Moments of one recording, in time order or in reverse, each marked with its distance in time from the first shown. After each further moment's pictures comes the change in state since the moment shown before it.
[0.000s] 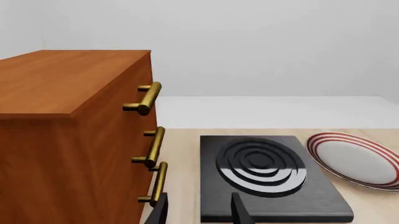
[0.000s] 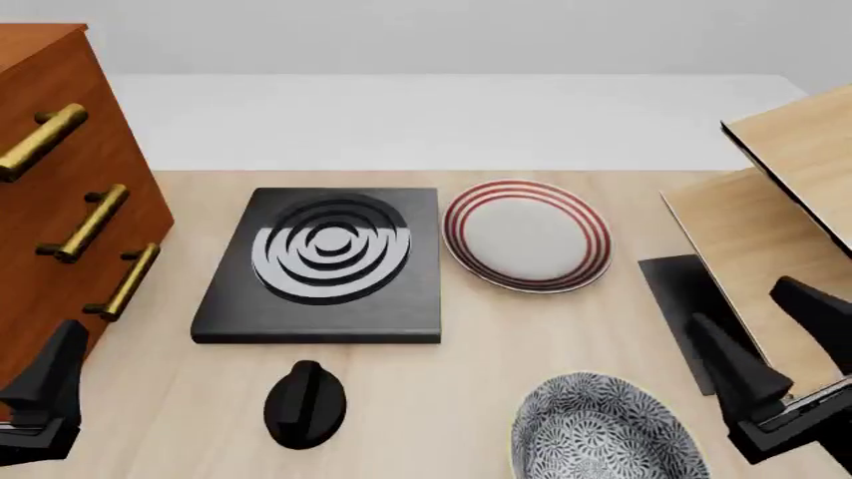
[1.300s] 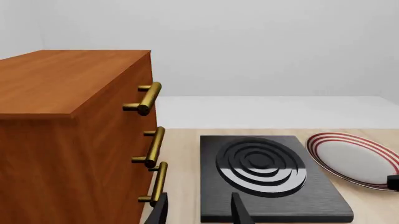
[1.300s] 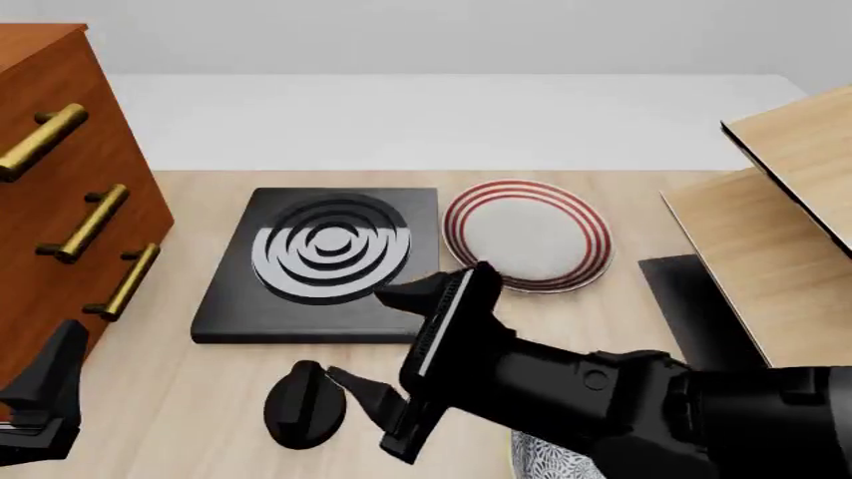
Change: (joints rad) left arm 0.000 0.000 0.000 0.000 0.000; right arm 0.704 1.185 -0.461 -0.454 -0.111
